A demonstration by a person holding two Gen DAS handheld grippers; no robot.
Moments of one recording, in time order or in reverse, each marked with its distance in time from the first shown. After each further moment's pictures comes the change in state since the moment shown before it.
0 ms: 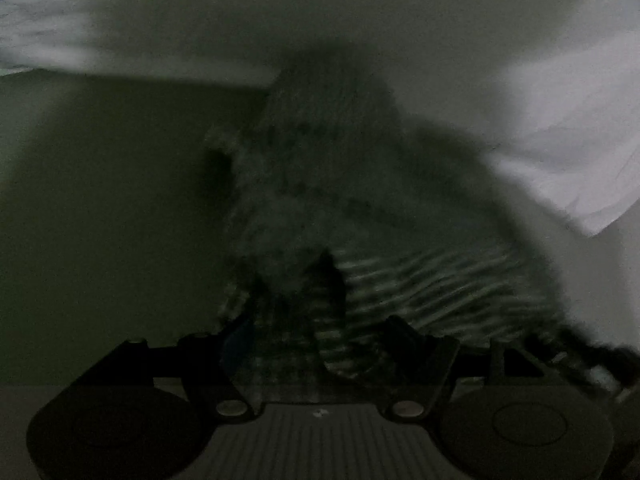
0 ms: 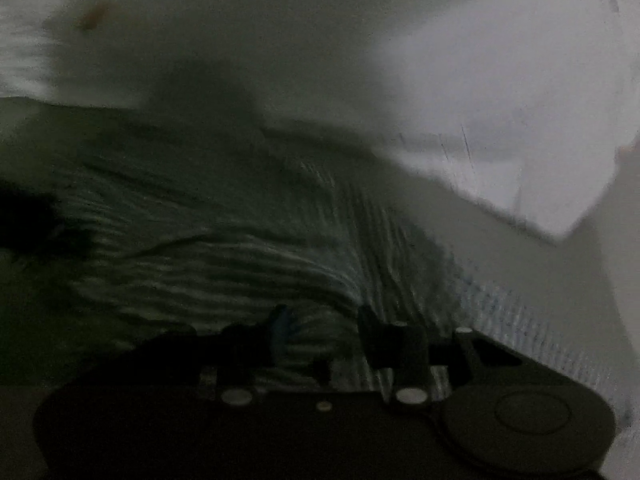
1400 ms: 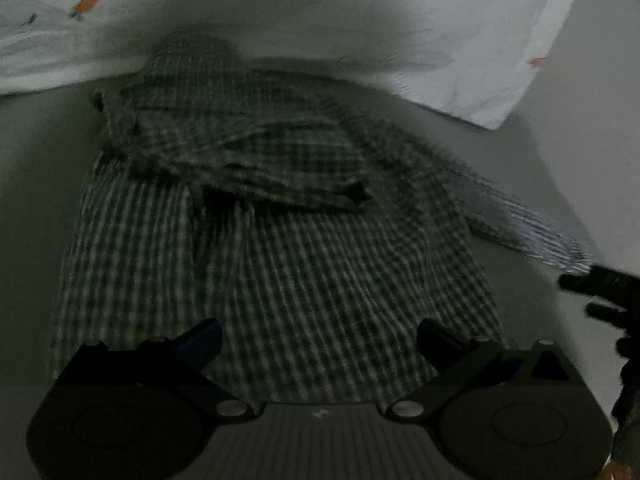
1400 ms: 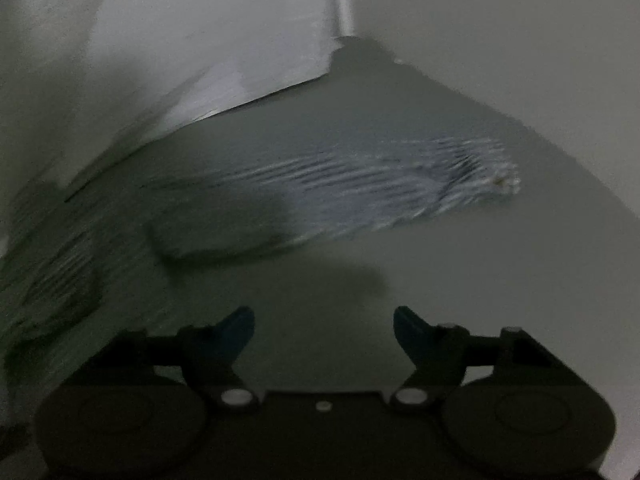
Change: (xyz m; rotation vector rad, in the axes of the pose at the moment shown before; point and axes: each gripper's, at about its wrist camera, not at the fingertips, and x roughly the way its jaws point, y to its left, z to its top) left arm -0.079 -0.127 -0.145 0.169 0.028 -0.061; right arm -0.085 -0.283 -0.169 0.664 0.059 -0.075
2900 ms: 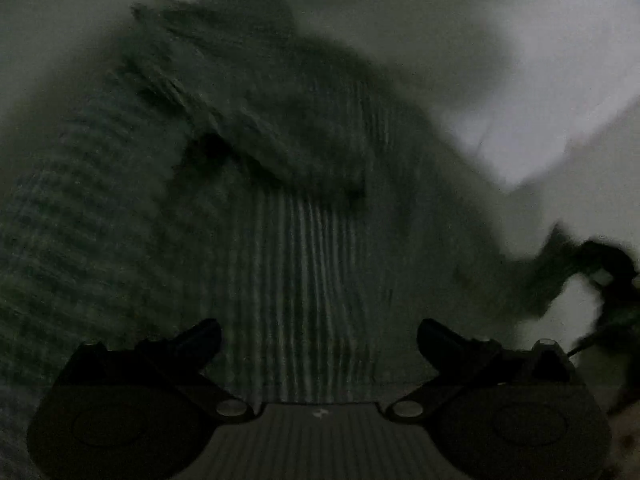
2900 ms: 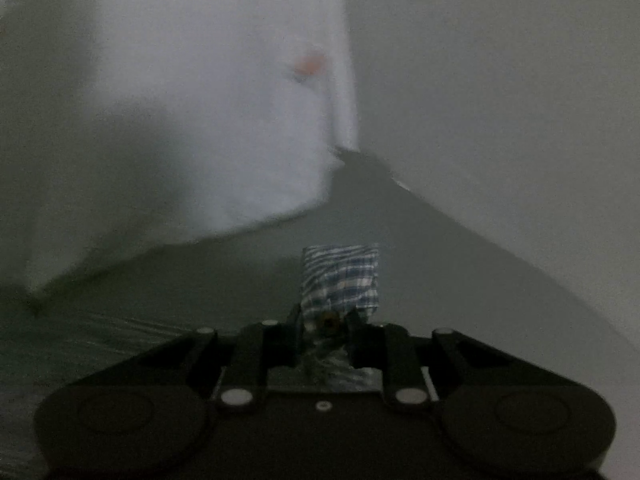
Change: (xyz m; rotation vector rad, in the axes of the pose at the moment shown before) left arm -0.002 0.037 -0.003 -0.349 -0.029 -0.124; right arm 0.035 0.080 0.106 -0.076 -0.285 0.026
